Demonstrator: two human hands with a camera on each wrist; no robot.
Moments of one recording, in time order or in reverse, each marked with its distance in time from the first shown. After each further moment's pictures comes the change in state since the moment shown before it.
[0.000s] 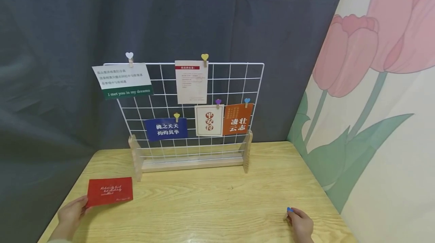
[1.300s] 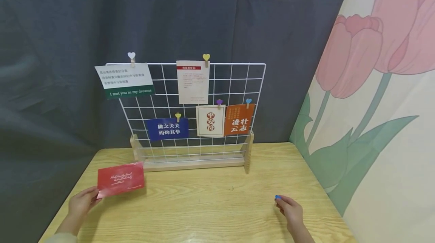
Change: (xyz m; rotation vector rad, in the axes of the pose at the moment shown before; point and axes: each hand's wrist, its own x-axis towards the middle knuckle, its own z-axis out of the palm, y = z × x) left_hand 0.041 -0.028 0.021 0.055 -0.027 0.190; right_hand 0.050 0.016 0.021 -0.061 -0.274 0.003
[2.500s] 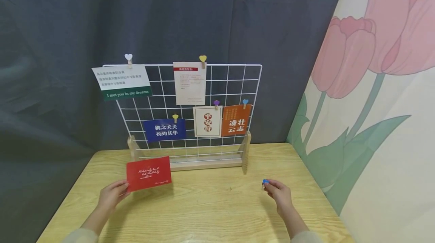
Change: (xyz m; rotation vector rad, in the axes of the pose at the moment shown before) left_hand -0.030 -0.005 0.085 -0.196 -0.264 -0.013; right_hand 0.013 -0.039 0.023 0.105 -0.287 -0.320
